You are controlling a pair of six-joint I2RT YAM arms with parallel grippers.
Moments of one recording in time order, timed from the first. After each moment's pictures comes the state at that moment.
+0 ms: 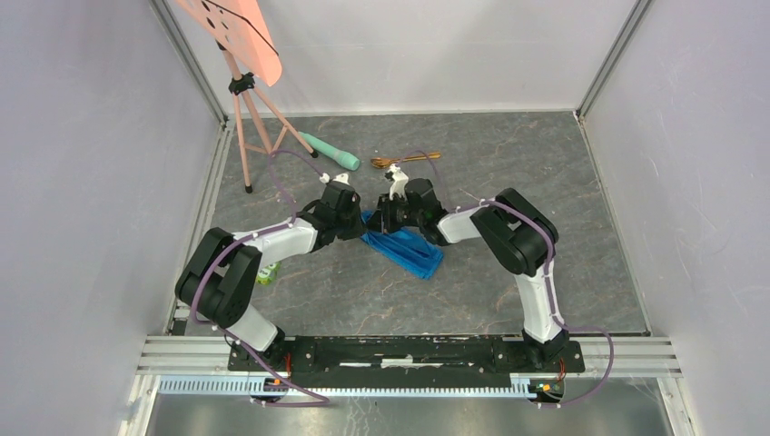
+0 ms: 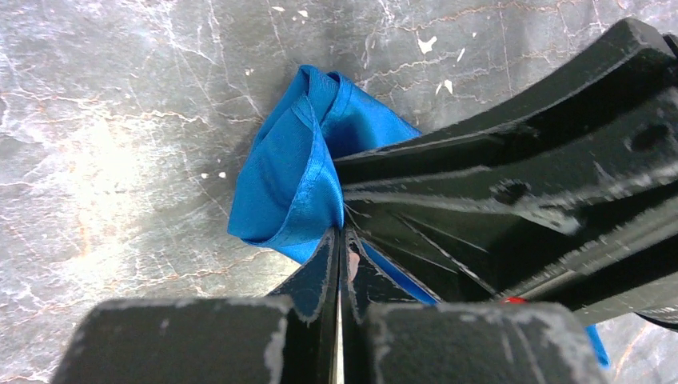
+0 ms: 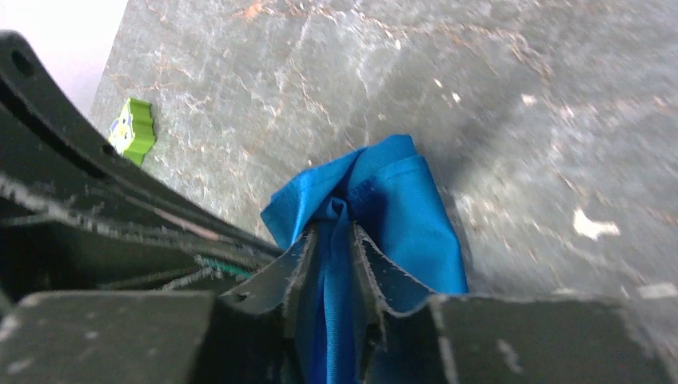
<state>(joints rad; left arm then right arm) -0.53 1.57 0.79 -0.03 -0.03 -0.66 0.69 2.13 1.09 0.60 -0.44 0.53</state>
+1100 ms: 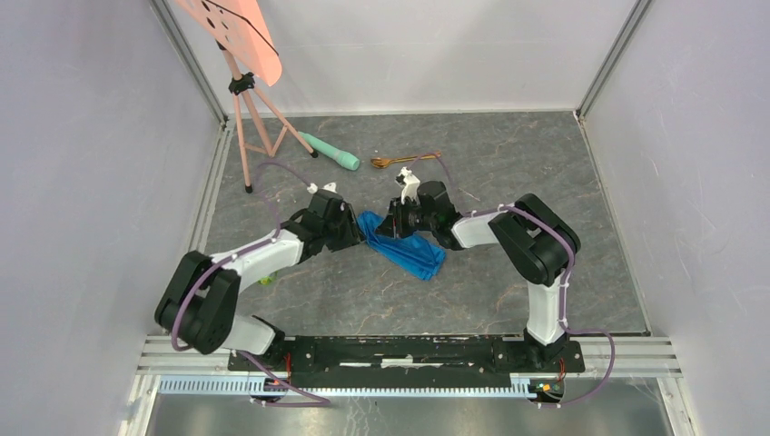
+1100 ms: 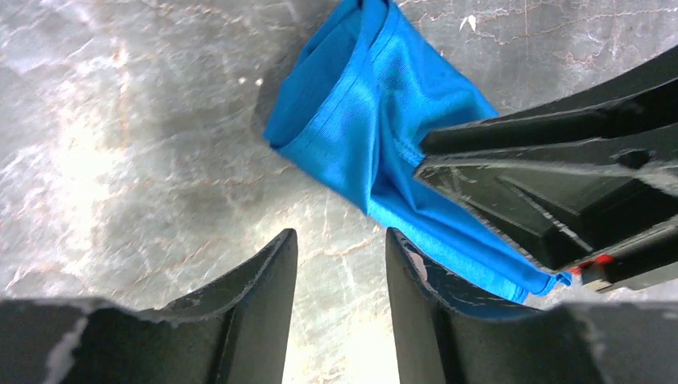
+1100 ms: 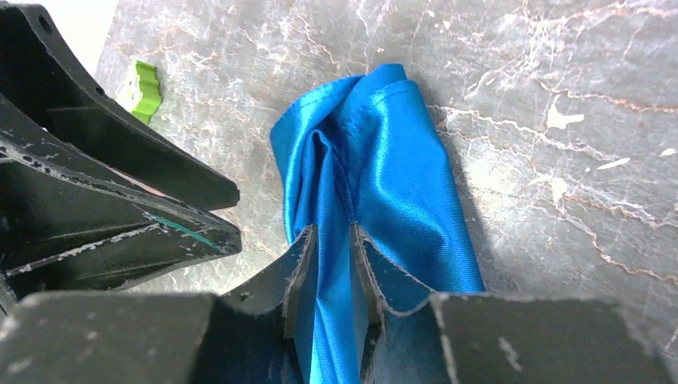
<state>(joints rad) -0.51 1.45 0.72 -0.13 0.01 -0.70 0.66 1.98 0.93 0.56 -0.46 0.50</state>
